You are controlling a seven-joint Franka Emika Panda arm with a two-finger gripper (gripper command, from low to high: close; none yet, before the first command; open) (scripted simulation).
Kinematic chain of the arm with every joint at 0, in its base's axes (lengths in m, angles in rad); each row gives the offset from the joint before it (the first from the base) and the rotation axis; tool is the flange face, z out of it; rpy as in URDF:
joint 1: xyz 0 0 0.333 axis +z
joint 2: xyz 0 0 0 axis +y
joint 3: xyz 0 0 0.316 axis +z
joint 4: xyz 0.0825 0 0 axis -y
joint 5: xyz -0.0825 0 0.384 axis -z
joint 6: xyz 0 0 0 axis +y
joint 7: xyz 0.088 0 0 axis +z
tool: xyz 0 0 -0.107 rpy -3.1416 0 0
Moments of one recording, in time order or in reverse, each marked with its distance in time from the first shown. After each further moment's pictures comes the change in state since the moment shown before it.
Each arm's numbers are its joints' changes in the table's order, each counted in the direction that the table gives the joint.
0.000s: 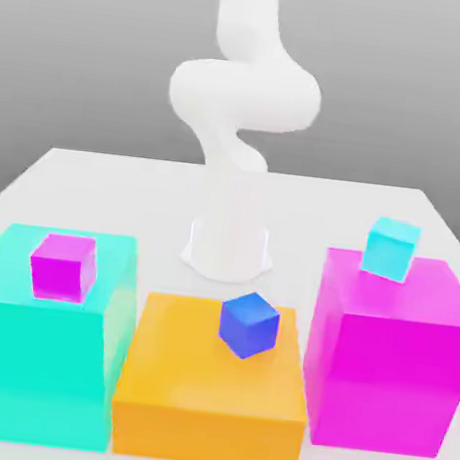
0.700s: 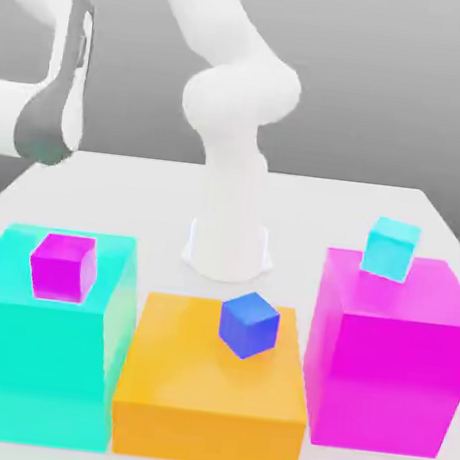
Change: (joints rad) arm 0.974 0.085 -1.208 0.012 0.661 -0.203 0.543
